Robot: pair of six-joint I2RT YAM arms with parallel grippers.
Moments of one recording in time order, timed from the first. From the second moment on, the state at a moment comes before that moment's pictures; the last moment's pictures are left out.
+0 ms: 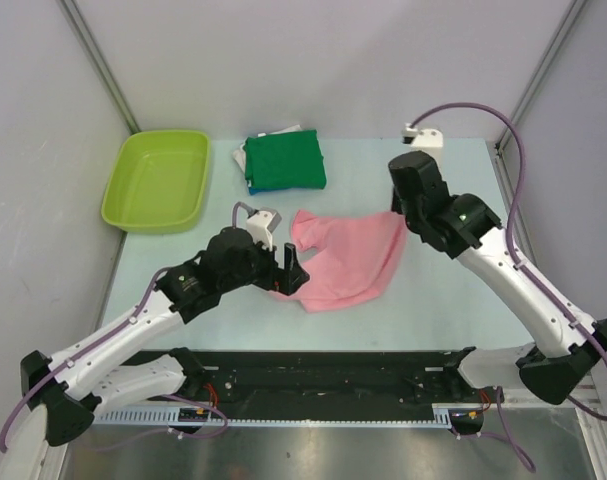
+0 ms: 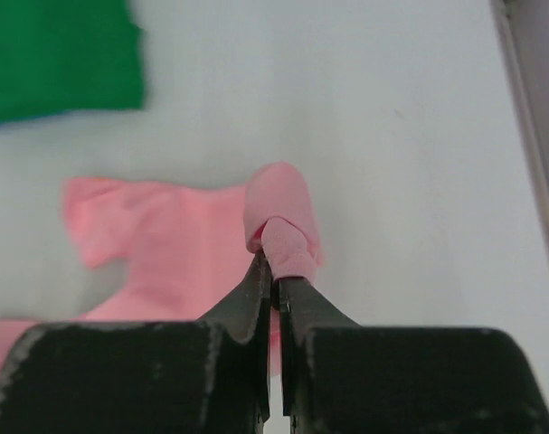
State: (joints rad) left arm -0.79 0.96 0.84 -0.43 0.04 -0.44; right arm 0.59 1.28 1.44 -0.80 0.65 0.38
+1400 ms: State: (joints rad) left arm -0.79 0.81 0.98 -0.53 -0.10 -0.41; right arm 0.92 1.61 2.19 0.07 1.17 -0.70
